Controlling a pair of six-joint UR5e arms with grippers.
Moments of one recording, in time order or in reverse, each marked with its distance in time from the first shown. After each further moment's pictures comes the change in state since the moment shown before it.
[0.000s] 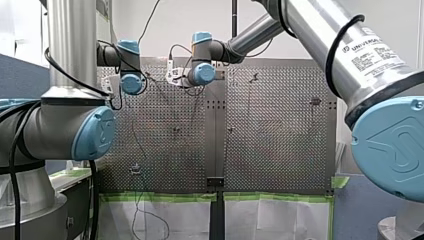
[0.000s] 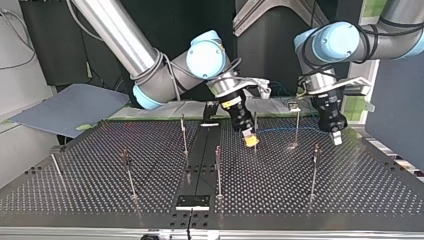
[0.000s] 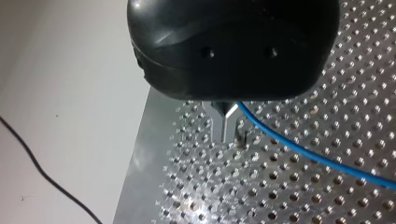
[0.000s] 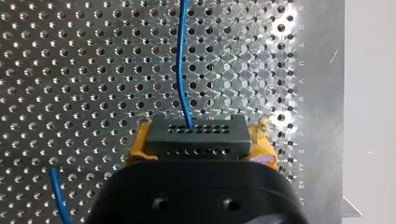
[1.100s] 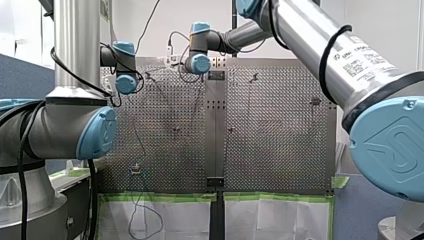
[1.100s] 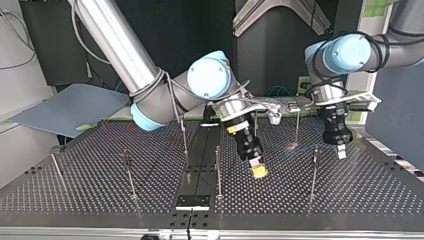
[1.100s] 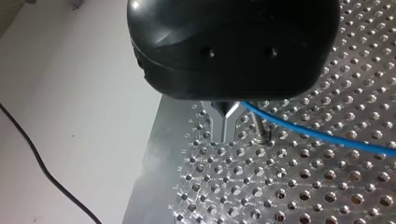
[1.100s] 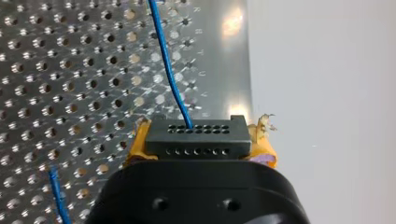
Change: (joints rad) left arm 0.065 -0.043 0.050 0.048 0.146 -0.044; right arm -0.008 0.091 -0.283 0.035 -0.001 0.000
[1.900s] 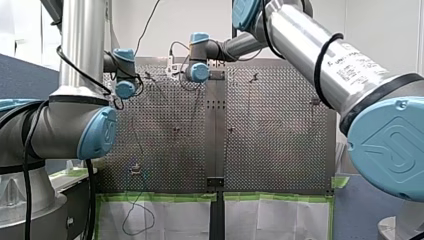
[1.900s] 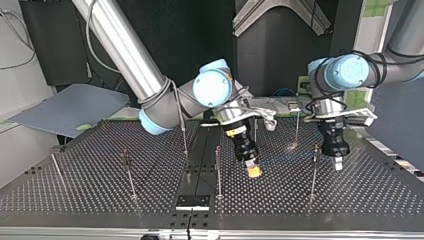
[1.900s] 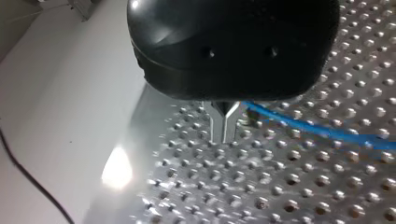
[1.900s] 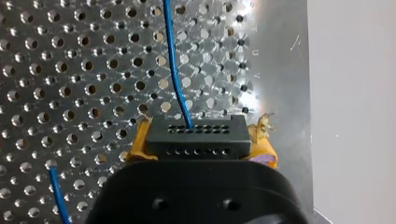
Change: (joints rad) left arm 0.024 -0.112 0.073 0.060 0.076 -0.039; right arm -0.016 0.070 -0.040 0.015 0.030 0.000
